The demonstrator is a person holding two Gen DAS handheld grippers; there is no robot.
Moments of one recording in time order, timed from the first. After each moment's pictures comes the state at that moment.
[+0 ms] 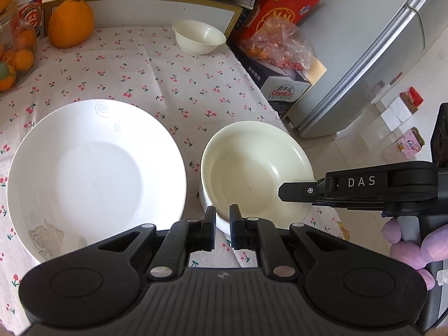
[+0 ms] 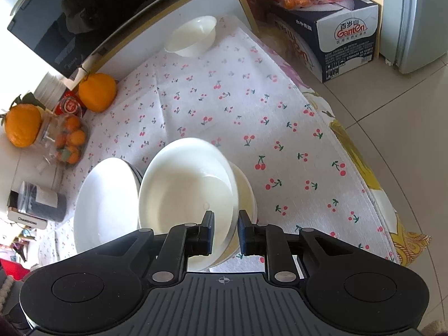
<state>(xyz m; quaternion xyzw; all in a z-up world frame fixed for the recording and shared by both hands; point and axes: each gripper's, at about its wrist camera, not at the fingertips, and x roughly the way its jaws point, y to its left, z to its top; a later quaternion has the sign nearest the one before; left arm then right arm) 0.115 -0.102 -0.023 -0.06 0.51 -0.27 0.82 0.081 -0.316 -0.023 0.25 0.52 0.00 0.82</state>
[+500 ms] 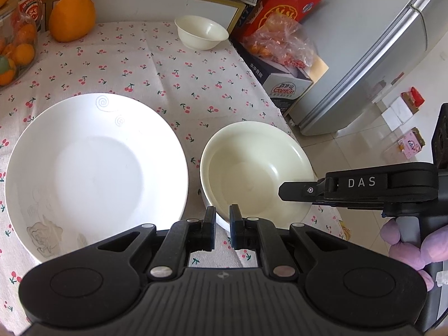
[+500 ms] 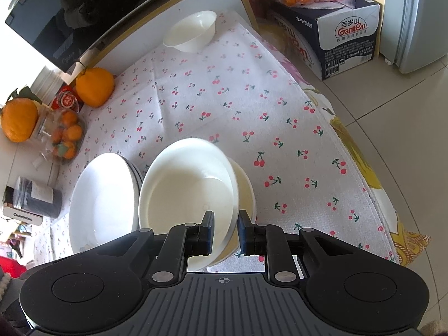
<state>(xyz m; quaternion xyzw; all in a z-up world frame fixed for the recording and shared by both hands) 0.117 -0.102 -0.026 -0.06 0.51 -0.27 0.81 0.083 -0.314 -0.025 0.25 0.52 0.00 0.82</state>
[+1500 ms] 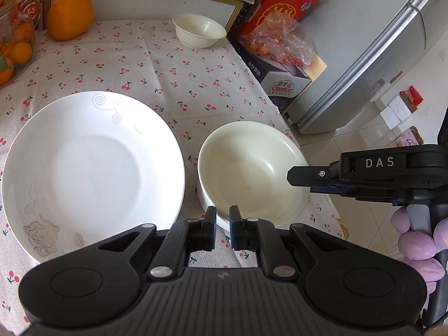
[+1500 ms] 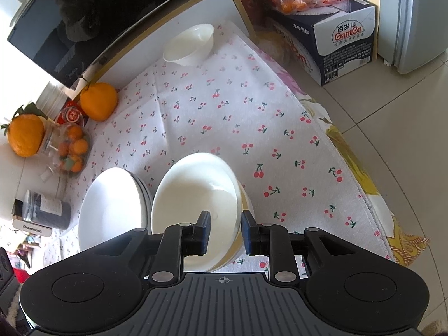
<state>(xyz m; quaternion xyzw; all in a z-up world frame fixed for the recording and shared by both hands) 0.115 -0.103 -0.028 -0.07 0.51 -0.27 0.81 0.082 -0.326 -0.015 0.27 0.50 0.00 0.82</state>
